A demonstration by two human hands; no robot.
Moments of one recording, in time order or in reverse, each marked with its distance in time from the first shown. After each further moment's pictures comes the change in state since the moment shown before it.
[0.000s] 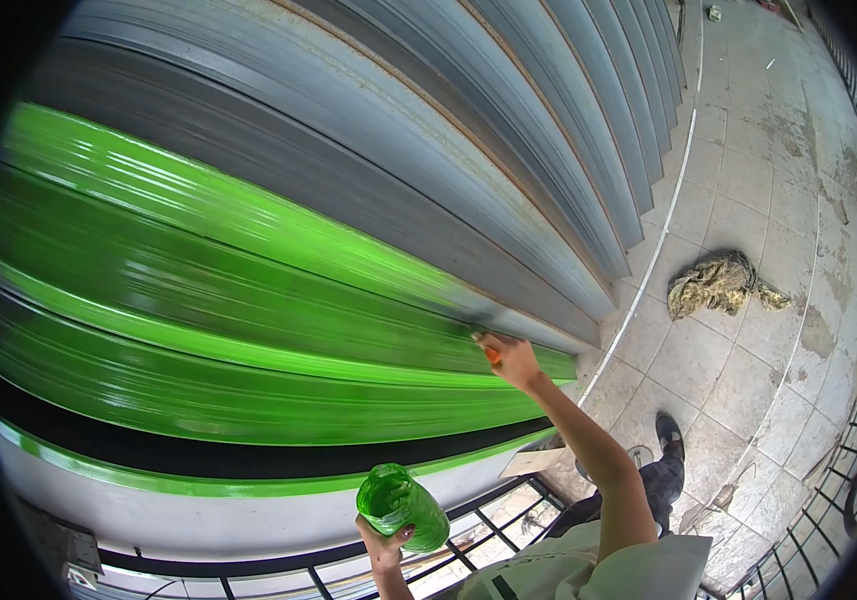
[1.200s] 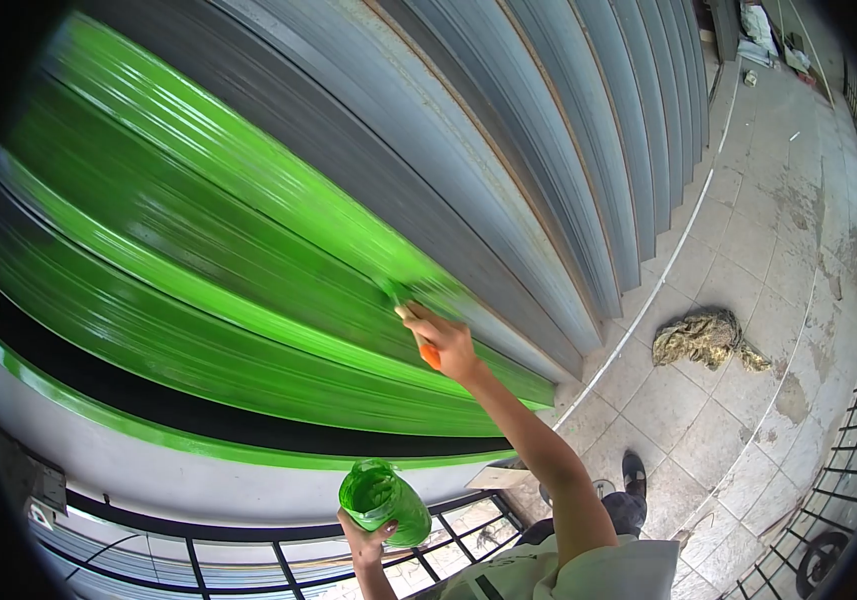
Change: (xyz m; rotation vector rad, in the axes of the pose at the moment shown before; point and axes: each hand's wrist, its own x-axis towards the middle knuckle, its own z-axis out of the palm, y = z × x) left_hand -0.011 0.014 0.014 -0.078 0.102 0.030; right_hand 0.132 -0.103 -0.007 0.271 0.373 -0.325
